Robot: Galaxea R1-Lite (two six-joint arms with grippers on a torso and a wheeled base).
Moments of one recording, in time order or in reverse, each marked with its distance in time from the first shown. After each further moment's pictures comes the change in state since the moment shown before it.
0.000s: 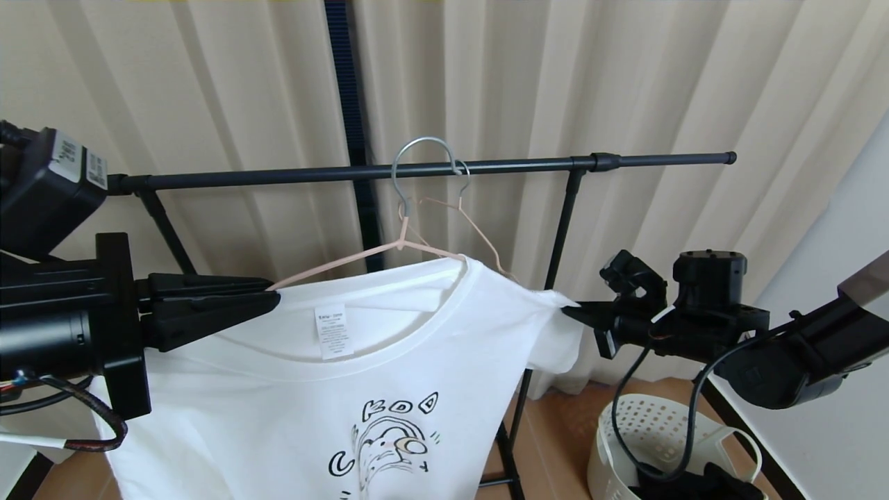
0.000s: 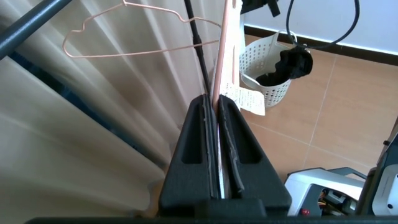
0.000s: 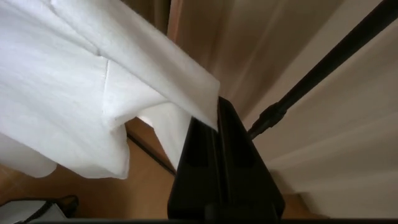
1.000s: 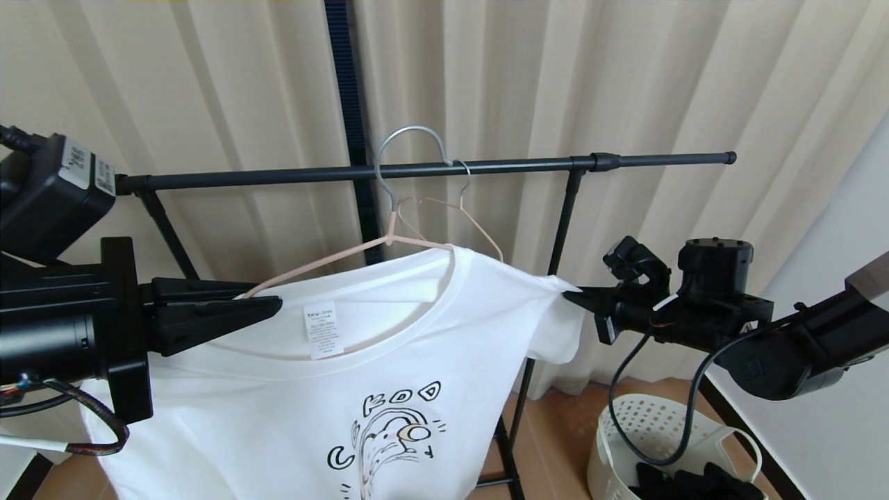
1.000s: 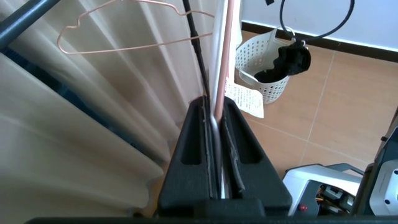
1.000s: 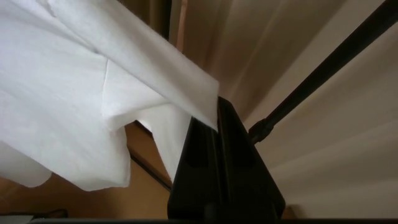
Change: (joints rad) left arm -0.001 0.001 -0.003 0.016 0.000 0.007; right arm -0.007 -0.006 -0.040 -0.019 -0.017 0.002
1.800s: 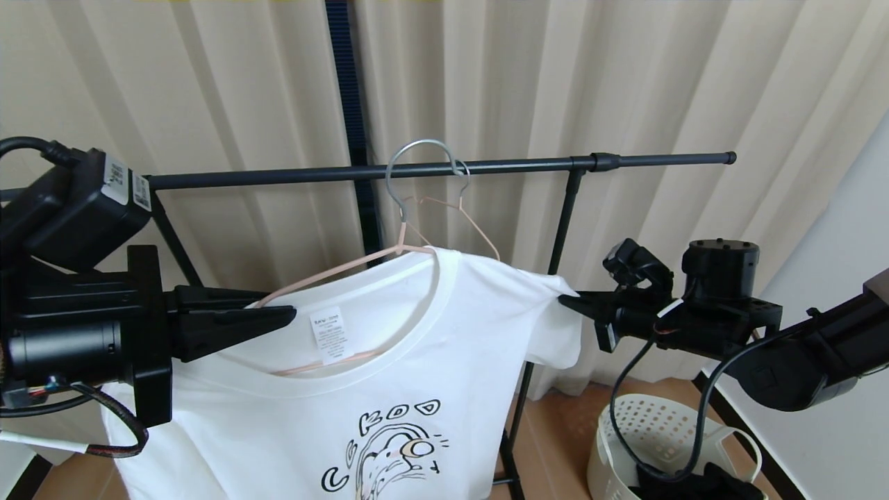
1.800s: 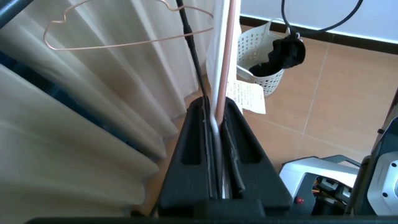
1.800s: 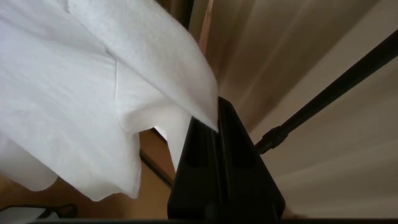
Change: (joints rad) left arm -0.025 0.035 0.001 0.004 0.000 0.018; right arm 0.037 -0.051 0.049 -0.002 0.028 -0.003
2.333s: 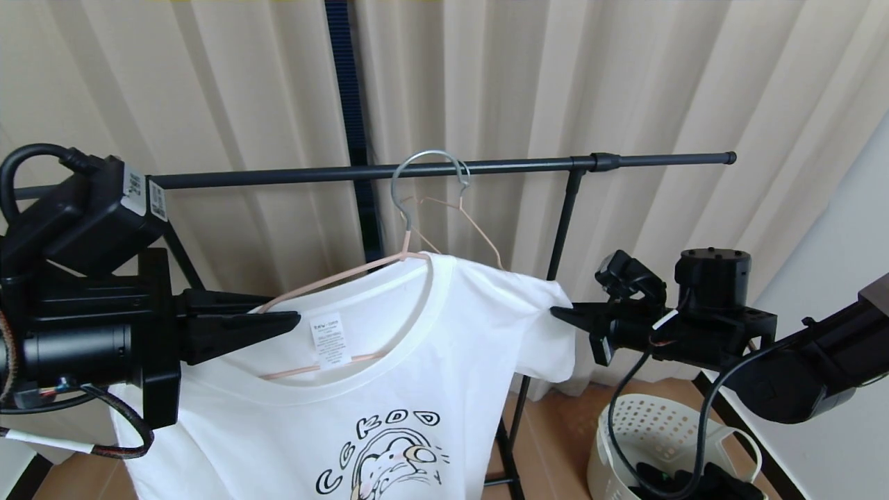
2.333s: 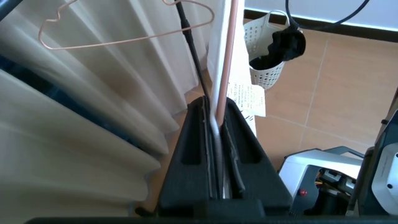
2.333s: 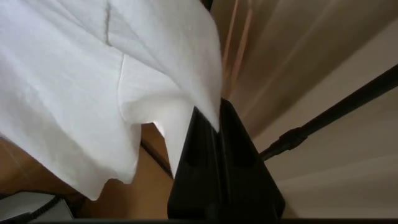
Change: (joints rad) left arm -0.003 0.016 -0.009 0.024 -0.002 0.042; right arm 0.033 -0.004 0.037 -0.006 0.016 -0.016
